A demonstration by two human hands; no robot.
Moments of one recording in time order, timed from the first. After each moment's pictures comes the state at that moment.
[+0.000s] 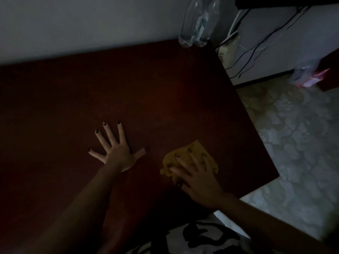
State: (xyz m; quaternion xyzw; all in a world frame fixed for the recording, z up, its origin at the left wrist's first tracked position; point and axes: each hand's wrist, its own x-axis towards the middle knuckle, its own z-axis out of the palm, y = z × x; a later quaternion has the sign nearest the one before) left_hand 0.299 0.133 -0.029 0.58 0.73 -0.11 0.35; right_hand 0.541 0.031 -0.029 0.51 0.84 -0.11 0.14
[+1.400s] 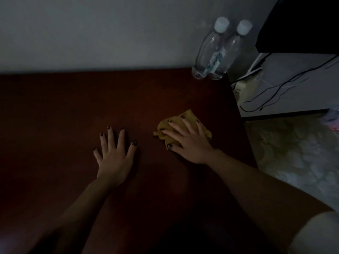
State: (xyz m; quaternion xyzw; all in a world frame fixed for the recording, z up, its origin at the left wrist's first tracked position) left_hand 0.345 0.198 -0.024 0.54 0.78 0.04 0.33; right_hand 0.577 0.278 -0.041 0.46 0.87 -0.16 0.12
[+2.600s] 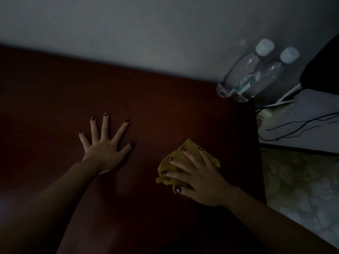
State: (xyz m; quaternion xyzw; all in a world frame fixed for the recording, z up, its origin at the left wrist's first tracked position) left_hand 0.293 0.216 -0.050 0.55 0.79 -0.07 0.26; right_hand 0.602 0.258 -0.034 0.23 0.95 -0.13 0.14
